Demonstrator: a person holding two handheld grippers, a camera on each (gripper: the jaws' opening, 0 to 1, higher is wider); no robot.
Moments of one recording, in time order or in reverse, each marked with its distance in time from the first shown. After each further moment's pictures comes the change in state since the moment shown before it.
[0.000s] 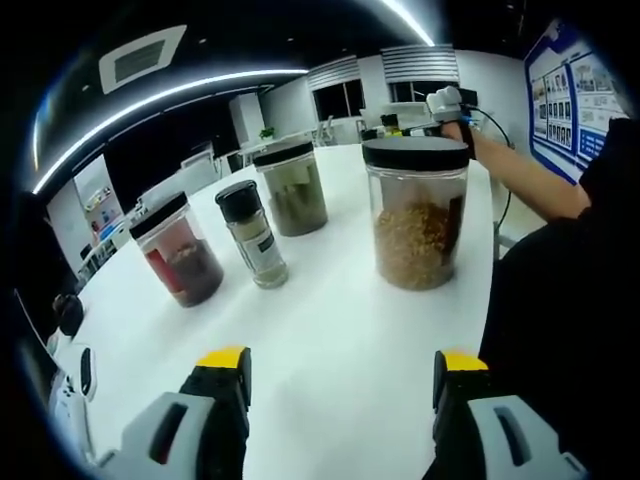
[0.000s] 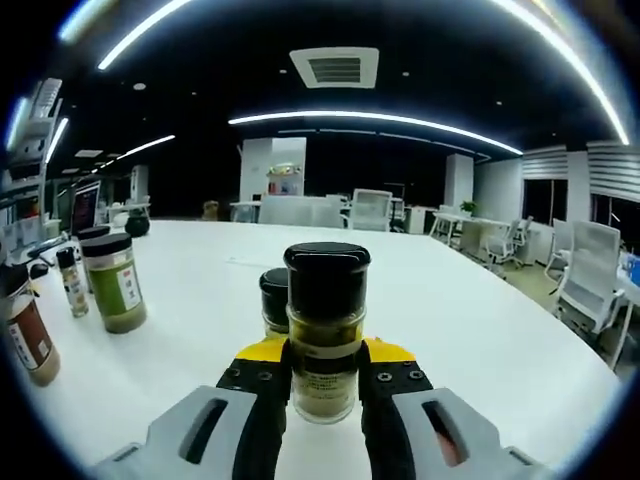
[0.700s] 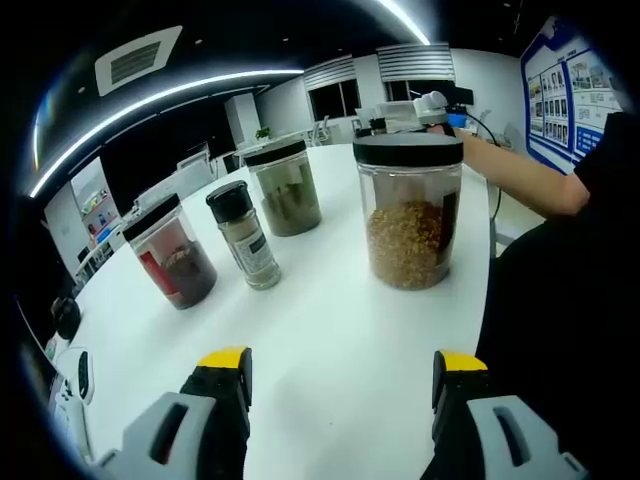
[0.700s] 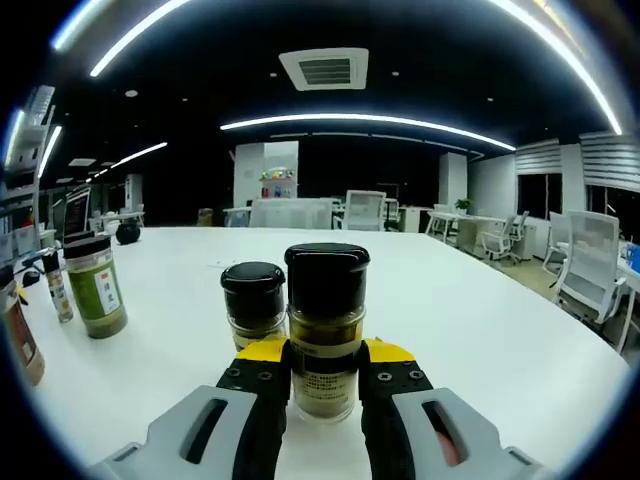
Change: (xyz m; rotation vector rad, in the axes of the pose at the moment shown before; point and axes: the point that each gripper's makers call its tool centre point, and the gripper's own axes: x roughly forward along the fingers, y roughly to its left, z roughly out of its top) left arm 0.003 -0.006 0.001 0.015 -0.001 -0.014; right arm 0.027 -0.018 -0.009 0.044 -0.018 -0.017
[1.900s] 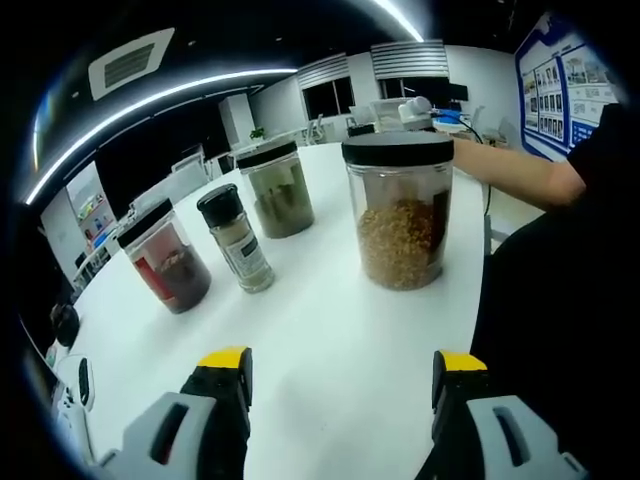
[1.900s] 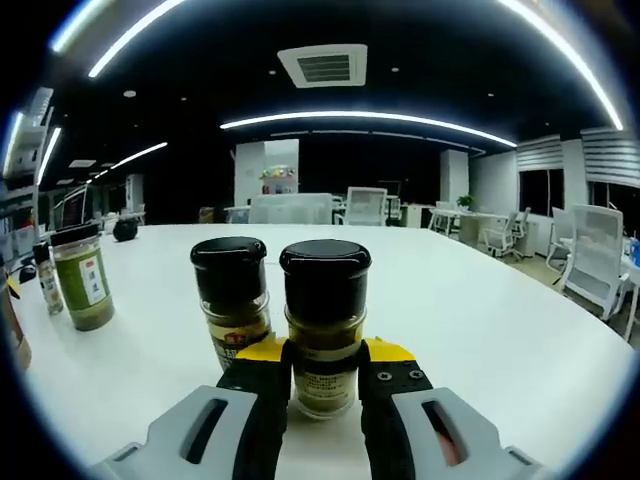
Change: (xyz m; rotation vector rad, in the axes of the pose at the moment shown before) left arm 0.000 -0.008 0.003 0.027 0.006 -0.019; right arm 0.016 0.001 -0.014 -0.007 0.002 0.007
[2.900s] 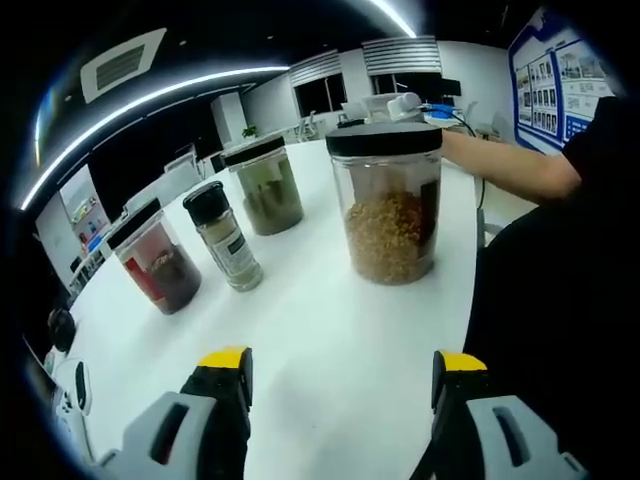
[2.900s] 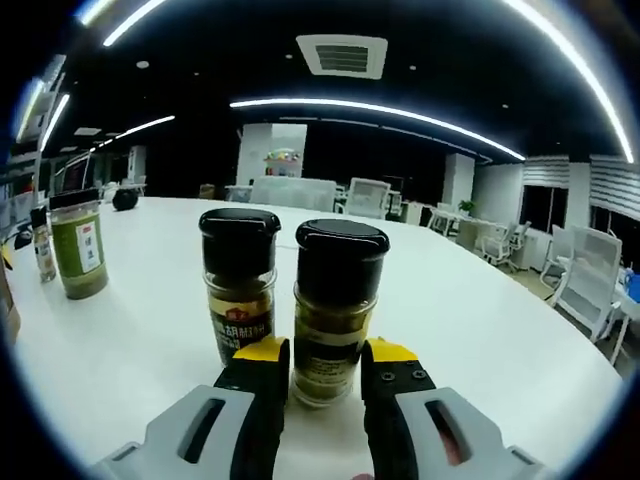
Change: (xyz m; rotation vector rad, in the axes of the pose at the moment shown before) left arm 0.004 -0.005 -0.005 0.016 0.014 -0.021; right arm 0.000 0.001 -0.013 -0.084 0.062 -0.006
